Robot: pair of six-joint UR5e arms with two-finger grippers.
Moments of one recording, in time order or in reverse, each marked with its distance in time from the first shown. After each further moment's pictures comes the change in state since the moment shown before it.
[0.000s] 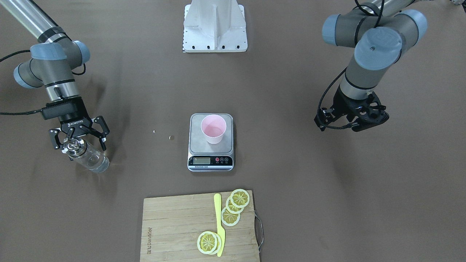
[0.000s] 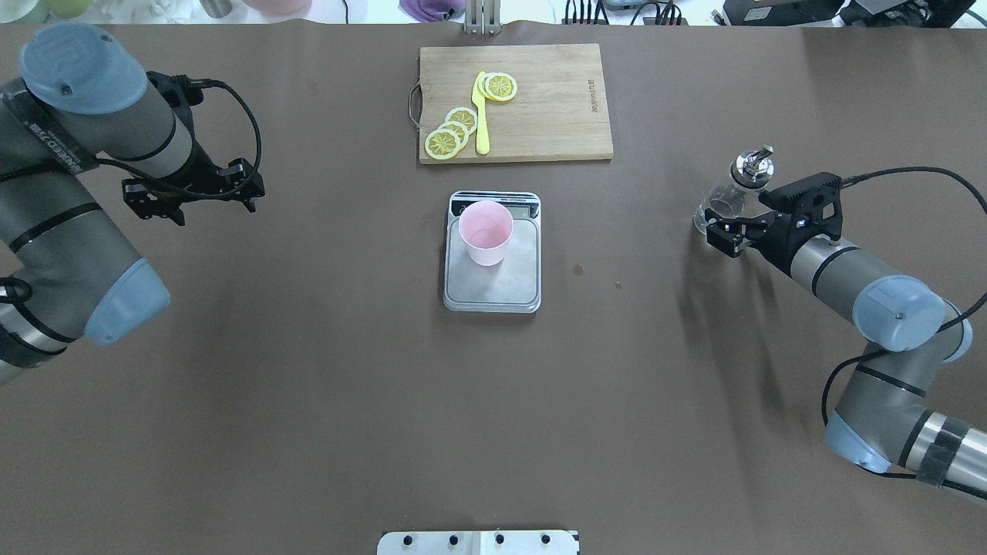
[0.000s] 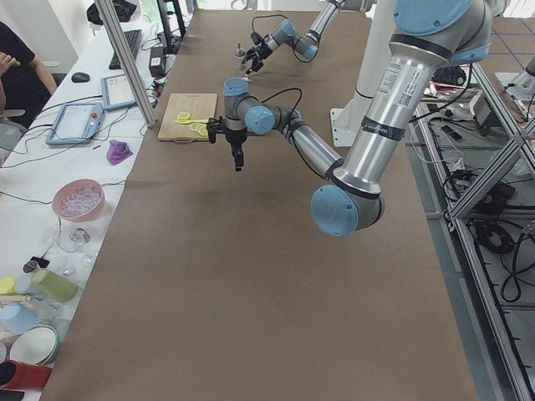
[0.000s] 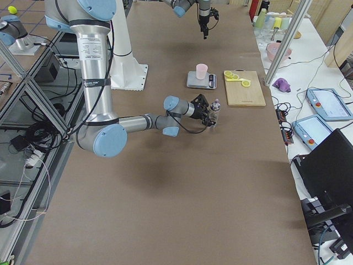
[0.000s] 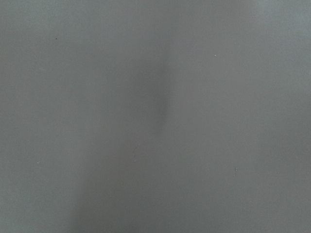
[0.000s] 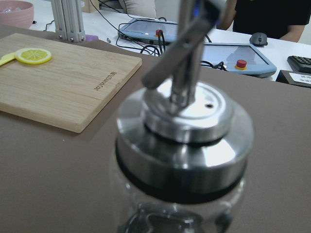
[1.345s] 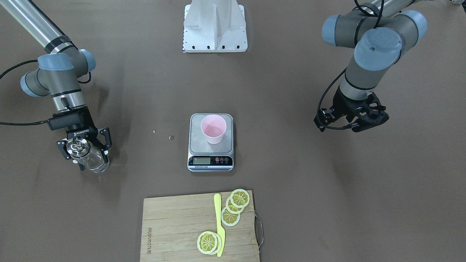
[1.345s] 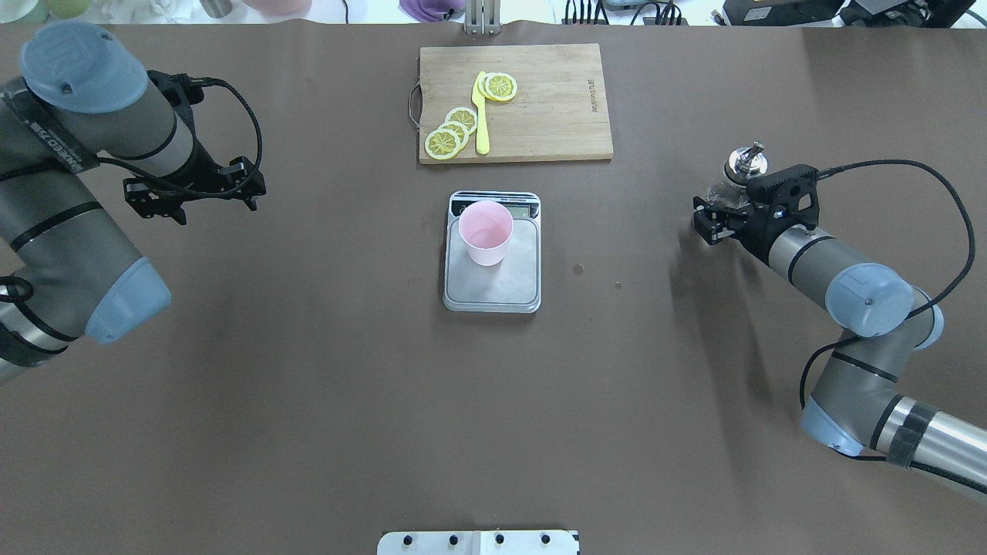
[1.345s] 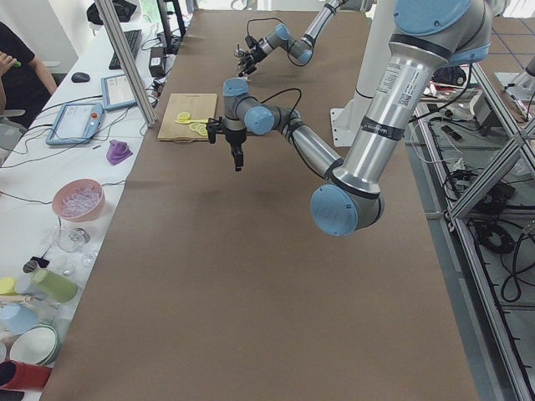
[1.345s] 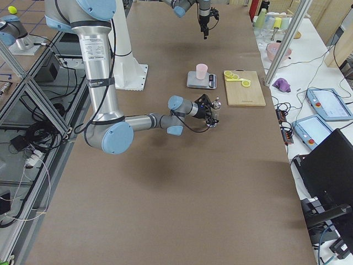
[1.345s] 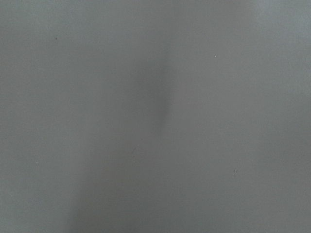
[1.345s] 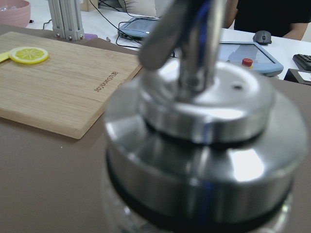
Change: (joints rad) left arm -0.001 -0.003 0.000 -0.004 -0.001 -0.008; right arm 0.005 0.066 -0.068 0.005 0.003 0.007
